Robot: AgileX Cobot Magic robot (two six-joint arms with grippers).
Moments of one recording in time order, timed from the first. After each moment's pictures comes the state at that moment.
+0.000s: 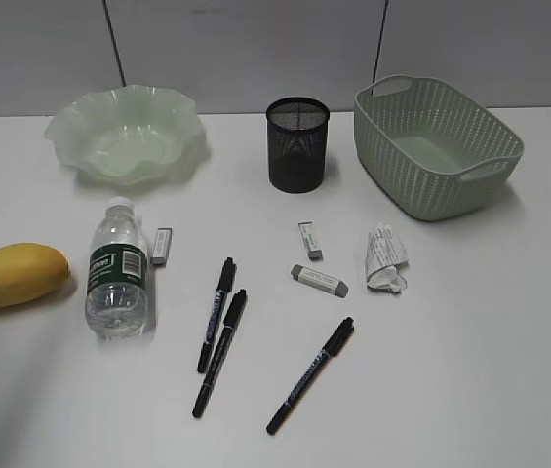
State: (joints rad) left arm -0.06 1.11 -0.90 0.01 1.06 0.85; right arm 0.09 -0.01 -0.50 -0.01 1.04 0.02
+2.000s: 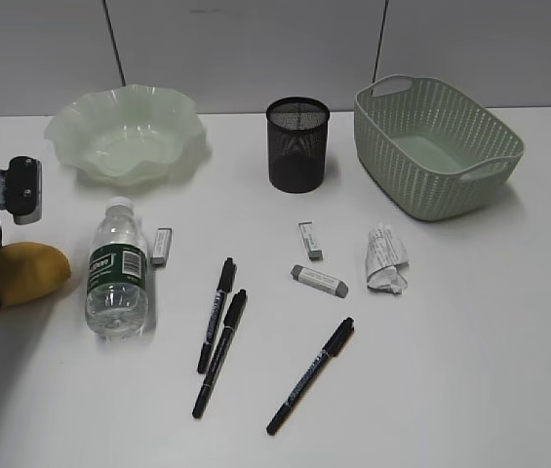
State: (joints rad) left arm -0.06 1.90 -1.09 0.00 0.73 1.21; right arm 0.09 -0.01 -0.50 -0.01 1.04 0.02
